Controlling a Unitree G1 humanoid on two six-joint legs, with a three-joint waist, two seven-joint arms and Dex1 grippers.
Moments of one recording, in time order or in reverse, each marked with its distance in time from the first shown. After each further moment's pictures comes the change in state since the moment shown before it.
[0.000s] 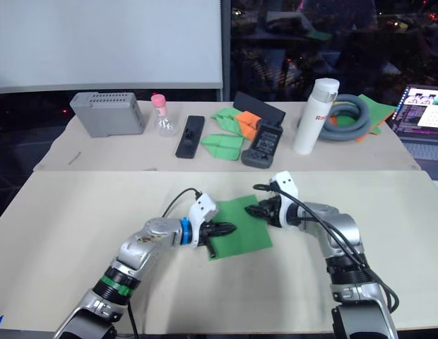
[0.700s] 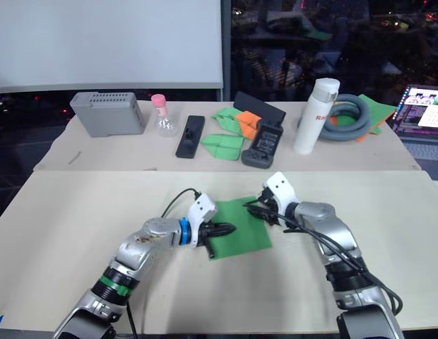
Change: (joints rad) left arm 0.004 0.009 -0.001 -0.006 -0.011 0.005 -0.003; right arm 0.026 -0.029 0.096 -0.022 -0.180 -0.203 -0.010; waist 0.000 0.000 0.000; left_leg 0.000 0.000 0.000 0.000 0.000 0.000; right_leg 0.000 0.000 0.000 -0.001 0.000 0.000
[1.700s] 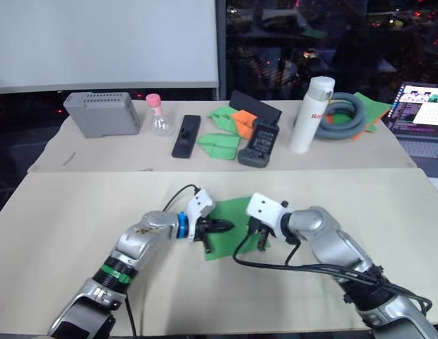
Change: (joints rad) left arm -0.057 0.040 0.025 0.098 -0.021 -0.046 -0.103; right arm 0.055 -0.222 0.271 -0.311 -0.151 -0.051 0.092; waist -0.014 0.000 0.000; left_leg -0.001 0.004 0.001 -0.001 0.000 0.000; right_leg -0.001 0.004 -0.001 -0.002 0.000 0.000
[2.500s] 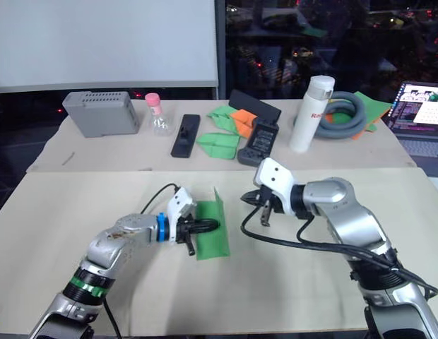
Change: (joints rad) left arm 0.062 0.080 0.064 -0.179 -0.108 0.088 0.025; right arm -0.091 -0.008 -0.217 -0.047 0.188 0.012 0.158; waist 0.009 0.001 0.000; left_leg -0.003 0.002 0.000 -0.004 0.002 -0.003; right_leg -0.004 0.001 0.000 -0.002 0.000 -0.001
